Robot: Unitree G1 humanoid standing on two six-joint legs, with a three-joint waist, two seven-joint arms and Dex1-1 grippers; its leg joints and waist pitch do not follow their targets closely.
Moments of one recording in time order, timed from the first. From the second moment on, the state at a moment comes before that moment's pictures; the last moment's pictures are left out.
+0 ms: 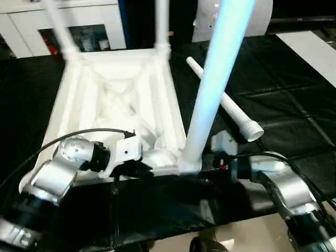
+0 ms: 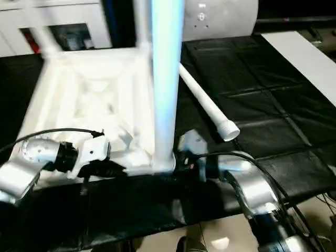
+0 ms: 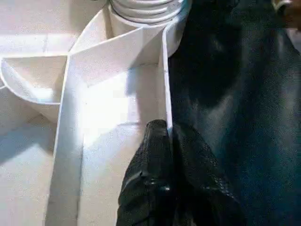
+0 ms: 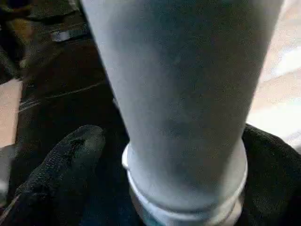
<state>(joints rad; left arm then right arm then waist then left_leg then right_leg) -0.41 0.64 -0.34 0.12 -0.05 0.19 -1.33 -0.32 -0.41 0.25 0.14 0.22 0.23 1.18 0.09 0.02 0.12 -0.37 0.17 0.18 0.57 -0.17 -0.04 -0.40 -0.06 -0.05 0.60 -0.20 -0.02</state>
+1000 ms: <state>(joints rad) -0.37 0.65 -0.29 0.13 -0.07 0.19 -1.34 -0.28 -0.32 0.24 0.16 0.24 0.23 1.15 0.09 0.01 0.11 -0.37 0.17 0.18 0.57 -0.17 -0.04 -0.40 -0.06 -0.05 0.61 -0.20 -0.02</state>
